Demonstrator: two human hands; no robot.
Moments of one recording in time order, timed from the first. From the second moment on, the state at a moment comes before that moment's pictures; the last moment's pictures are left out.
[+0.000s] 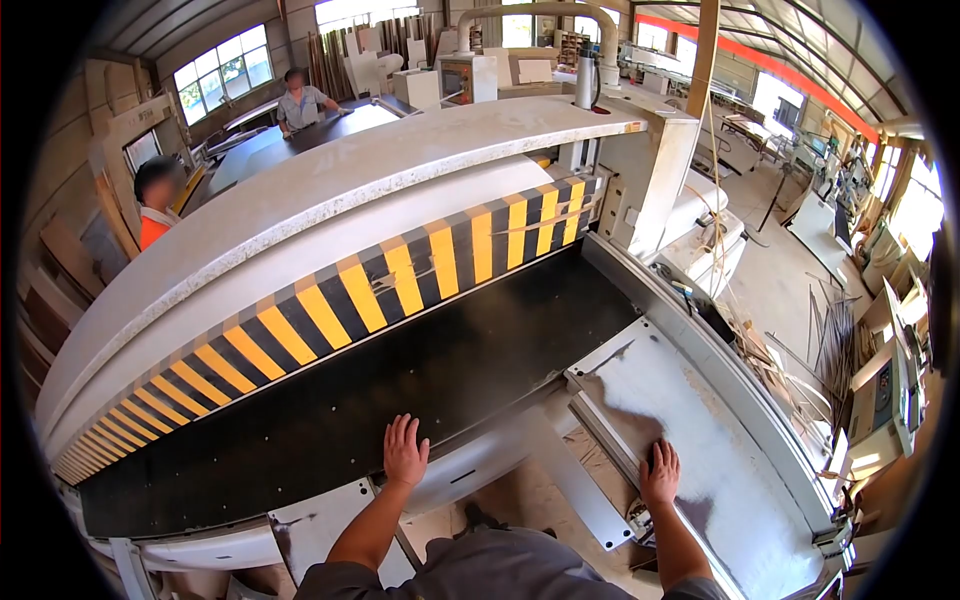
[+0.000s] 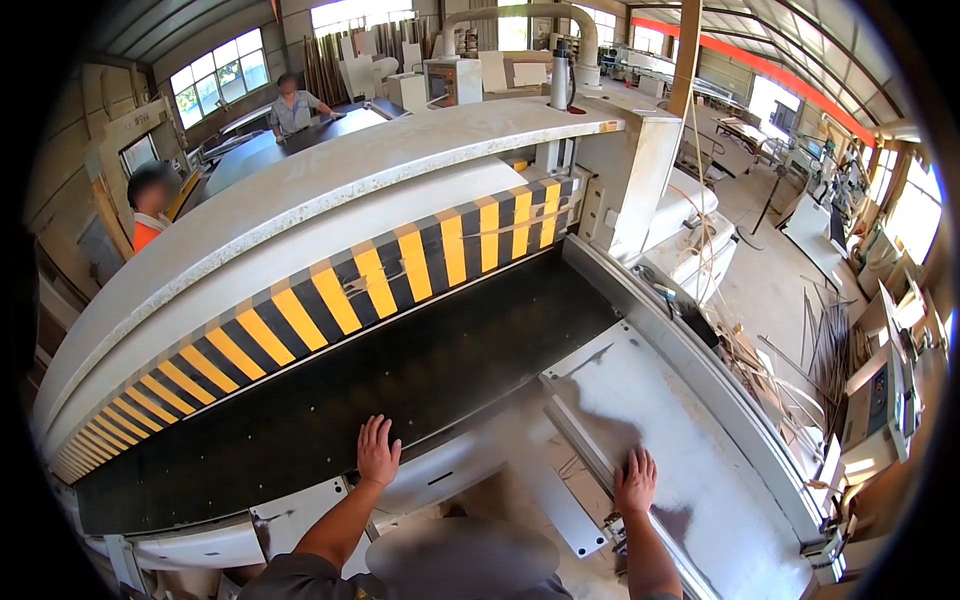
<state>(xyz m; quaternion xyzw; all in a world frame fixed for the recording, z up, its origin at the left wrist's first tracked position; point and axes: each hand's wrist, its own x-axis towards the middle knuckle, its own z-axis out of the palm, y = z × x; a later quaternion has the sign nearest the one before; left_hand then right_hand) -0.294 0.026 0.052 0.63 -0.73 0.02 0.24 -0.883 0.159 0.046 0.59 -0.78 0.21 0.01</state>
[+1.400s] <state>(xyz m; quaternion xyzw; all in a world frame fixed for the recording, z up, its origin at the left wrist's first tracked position) -0.282 0.028 0.154 0.63 -0.74 0.03 0.23 -0.866 0.163 0.137 0.58 -0.79 0.20 -0.02</state>
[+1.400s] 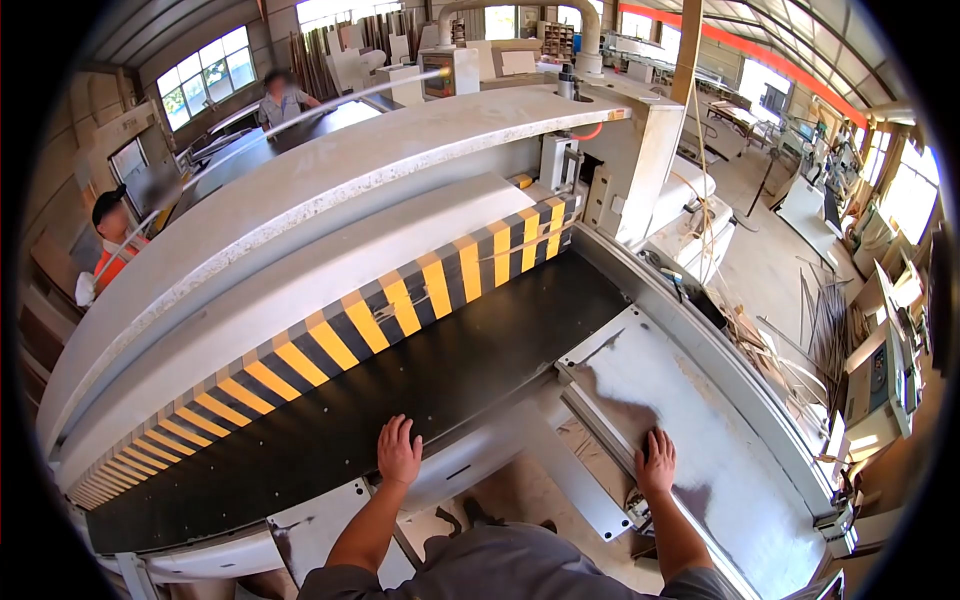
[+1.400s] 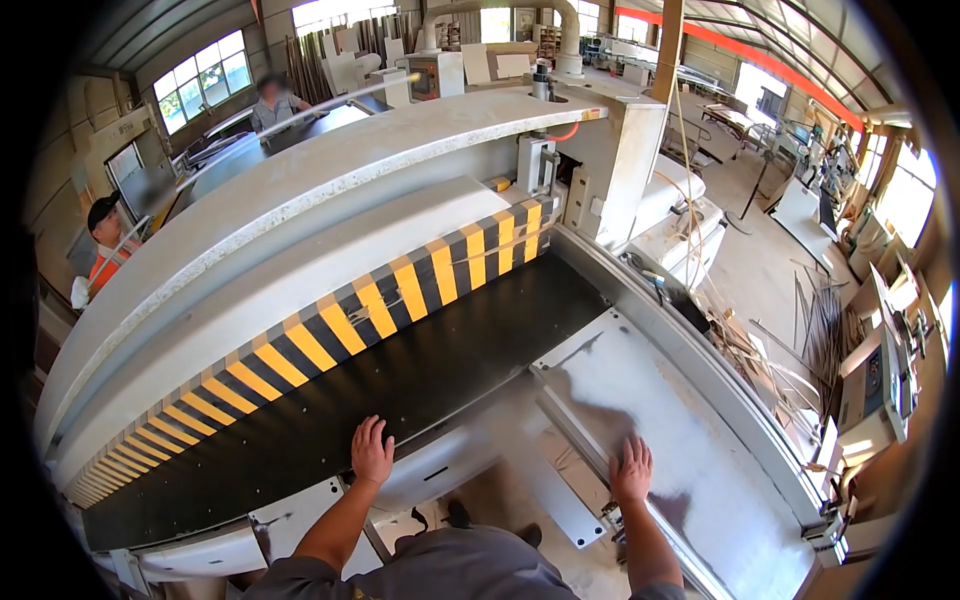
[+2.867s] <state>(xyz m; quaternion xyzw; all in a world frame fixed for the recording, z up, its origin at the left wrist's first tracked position) -0.280 0.027 0.157 0.64 -0.74 0.03 0.23 -0.866 0.164 0.150 0.58 -0.79 0.21 -0.03</state>
